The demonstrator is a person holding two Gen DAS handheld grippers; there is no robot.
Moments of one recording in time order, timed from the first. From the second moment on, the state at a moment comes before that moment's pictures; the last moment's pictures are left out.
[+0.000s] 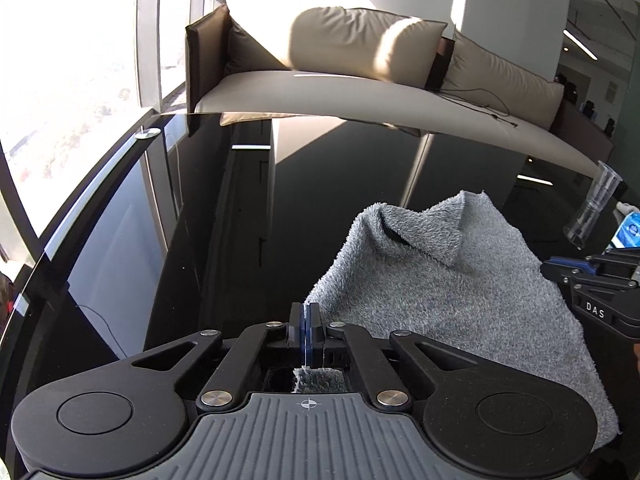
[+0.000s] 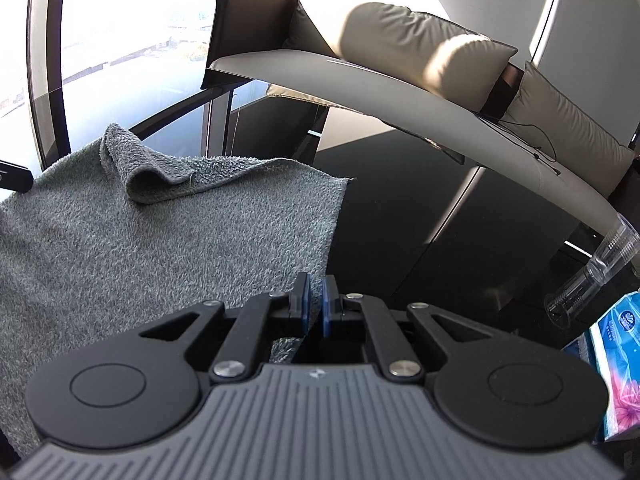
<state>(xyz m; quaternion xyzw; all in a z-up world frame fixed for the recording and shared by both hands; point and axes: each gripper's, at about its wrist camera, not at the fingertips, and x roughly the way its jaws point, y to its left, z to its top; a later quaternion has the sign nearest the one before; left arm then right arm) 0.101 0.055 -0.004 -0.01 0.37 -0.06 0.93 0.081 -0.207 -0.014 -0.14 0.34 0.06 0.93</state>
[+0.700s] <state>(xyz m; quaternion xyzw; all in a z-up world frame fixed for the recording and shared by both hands) 0.145 0.019 0.020 0.00 0.29 -0.18 0.94 0.087 -0.212 -0.013 -0.13 0.34 0.07 0.93</state>
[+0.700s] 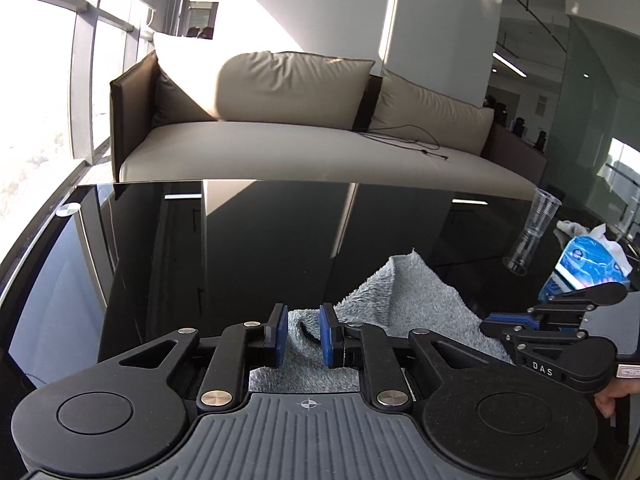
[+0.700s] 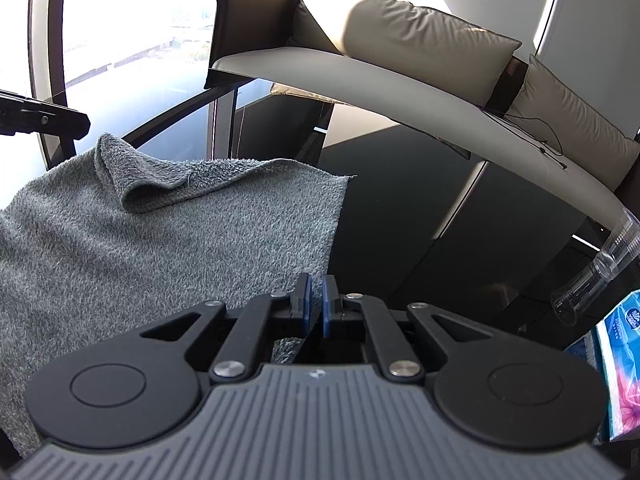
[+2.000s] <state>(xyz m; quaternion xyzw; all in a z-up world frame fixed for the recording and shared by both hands) 0.173 -0.044 -0.010 0.12 0.31 -0.21 0.92 0.090 -0.217 -0.016 -0.12 0.35 0.07 0.93</state>
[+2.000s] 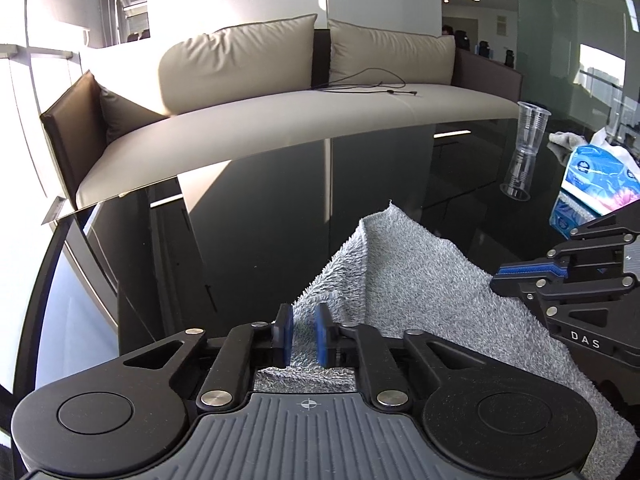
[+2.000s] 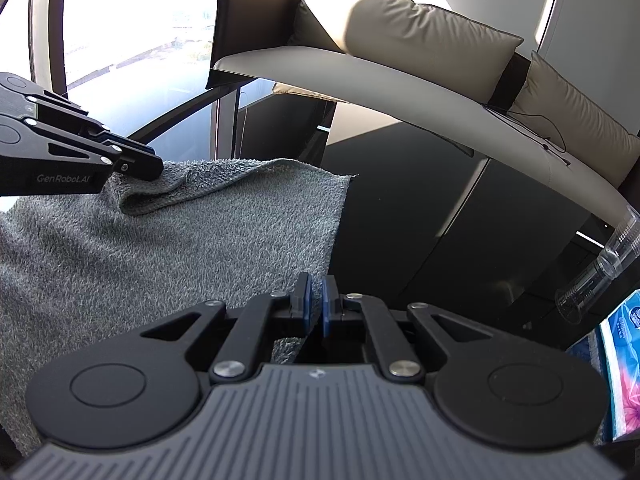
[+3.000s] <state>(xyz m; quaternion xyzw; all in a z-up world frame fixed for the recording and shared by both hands) 0.187 0.019 0.009 -0.07 0.29 -0.12 0.95 0.090 -0.221 -0.017 -0.13 0.34 0.08 0.93</state>
